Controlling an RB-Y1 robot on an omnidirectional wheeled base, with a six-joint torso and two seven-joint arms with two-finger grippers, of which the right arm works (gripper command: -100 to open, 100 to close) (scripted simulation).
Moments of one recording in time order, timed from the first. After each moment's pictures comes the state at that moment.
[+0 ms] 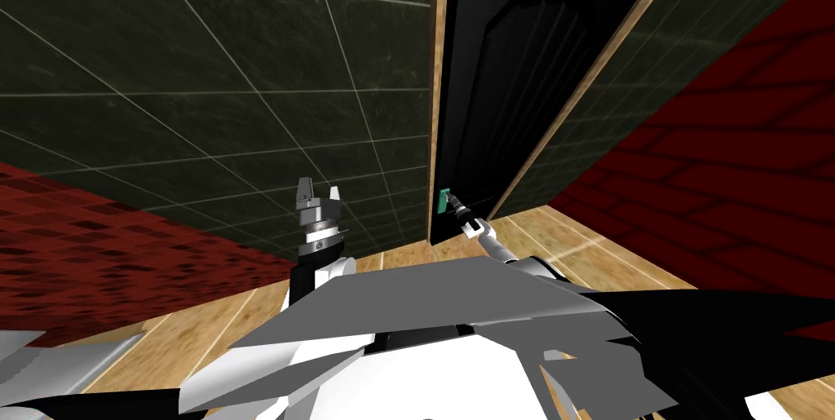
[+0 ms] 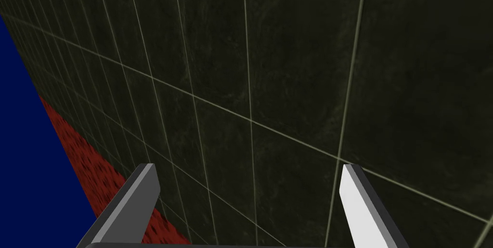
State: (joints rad) arm -0.26 -0.32 0.07 -0.87 0.14 -0.59 0.22
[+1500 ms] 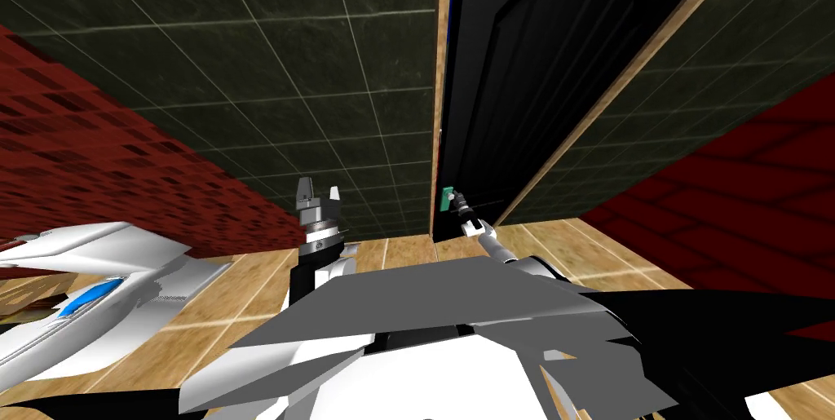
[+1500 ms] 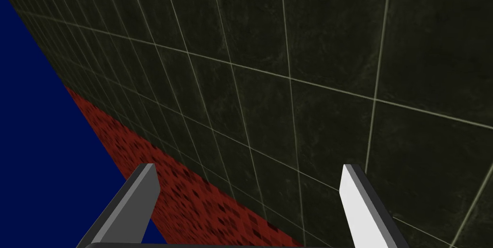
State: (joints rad) arm -0.27 -0.32 0.06 -0.86 -0.11 -0.56 -0.13
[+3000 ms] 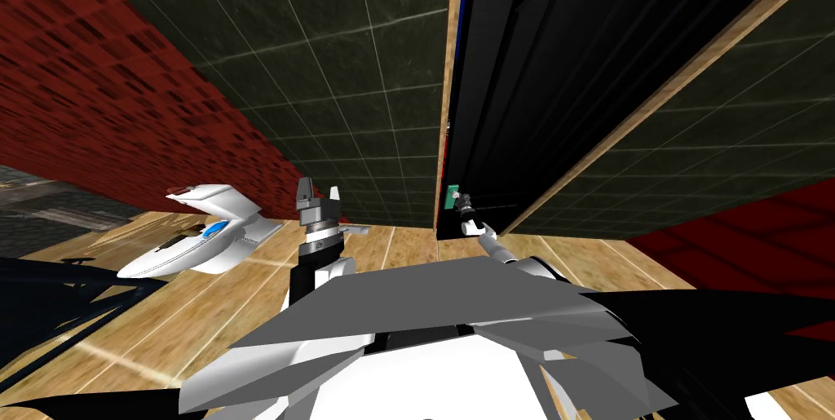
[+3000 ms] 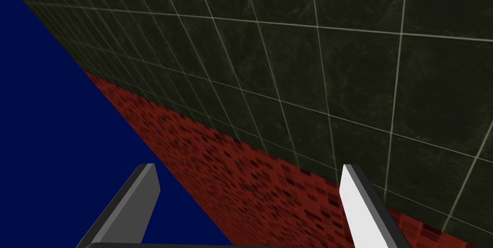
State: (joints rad) arm -0.26 -0.32 0.06 -0.86 -0.38 -0.52 -0.48
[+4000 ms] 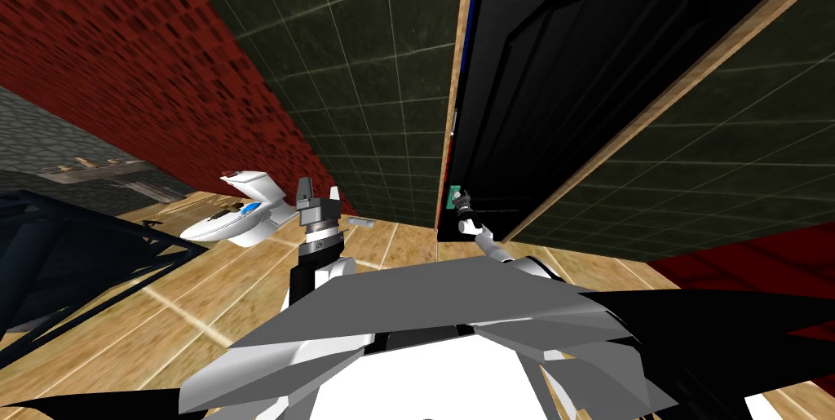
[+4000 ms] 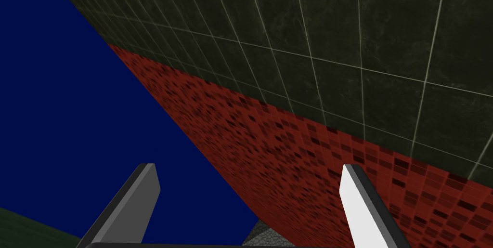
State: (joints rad) arm -0.27 -0.29 0.06 -0.87 -0.54 -0.49 -0.70
